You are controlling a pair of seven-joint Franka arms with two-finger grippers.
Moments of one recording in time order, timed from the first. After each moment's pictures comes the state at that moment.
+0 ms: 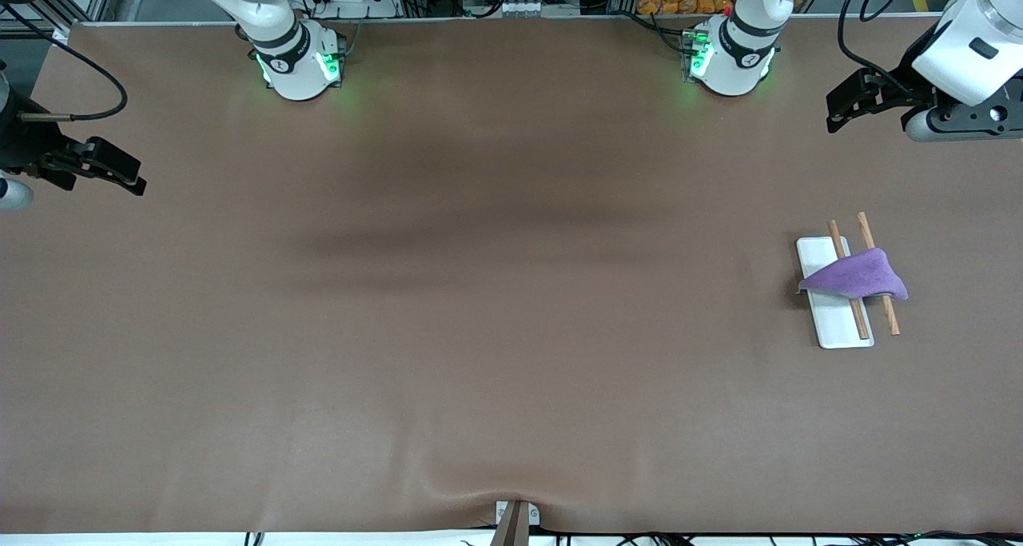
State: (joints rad) left arm -0.10 -0.09 -0.06 -1.59 -0.01 1.41 -0.17; right arm -0.04 0.01 0.06 -1.54 0.00 1.52 0.11
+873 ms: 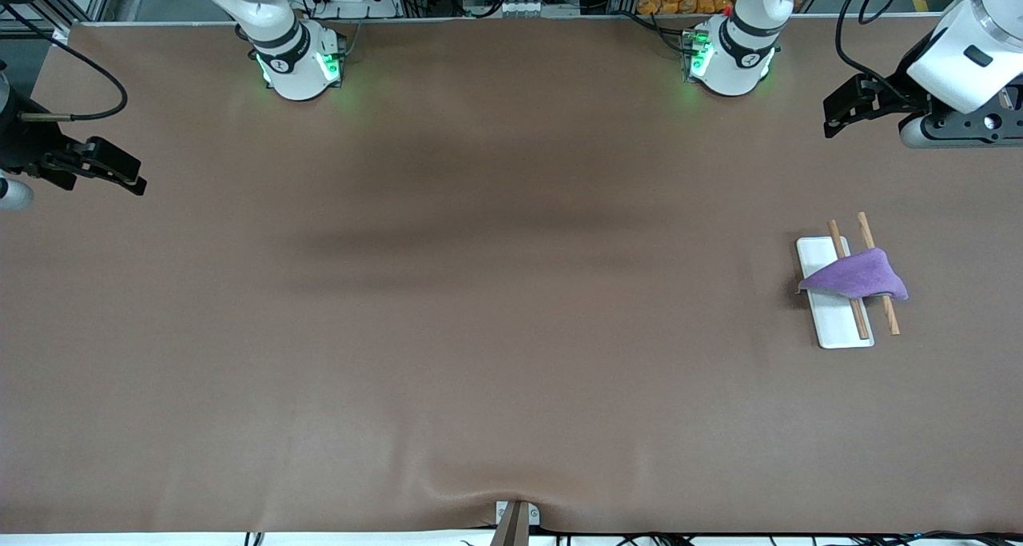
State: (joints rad) left arm -0.11 -0.07 -0.06 -1.57 -0.01 1.41 -0.16; right arm -0.04 0.01 0.06 -1.54 0.00 1.52 0.11
